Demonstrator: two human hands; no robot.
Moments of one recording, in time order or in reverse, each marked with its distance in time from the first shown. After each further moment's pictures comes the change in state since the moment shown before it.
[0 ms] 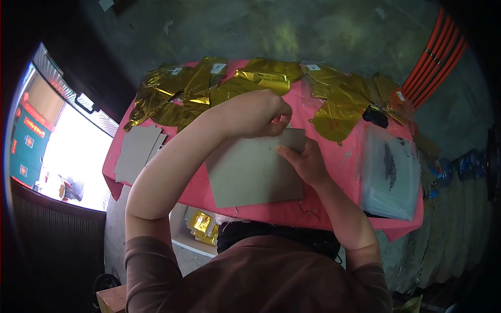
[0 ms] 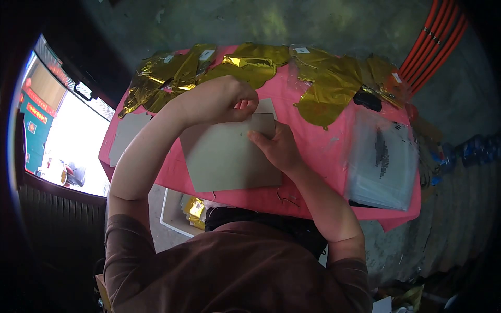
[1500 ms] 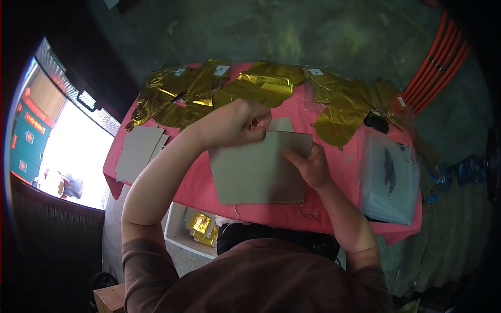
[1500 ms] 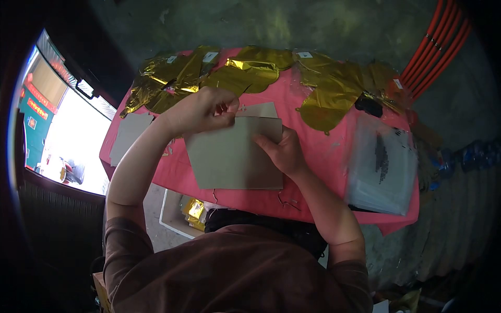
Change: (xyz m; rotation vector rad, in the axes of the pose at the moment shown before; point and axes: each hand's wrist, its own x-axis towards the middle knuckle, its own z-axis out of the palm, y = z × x) left_hand -0.038 -0.020 0.003 -0.161 0.136 -0.064; right_hand -0.001 0.000 -0.003 0.076 0.009 -0.040
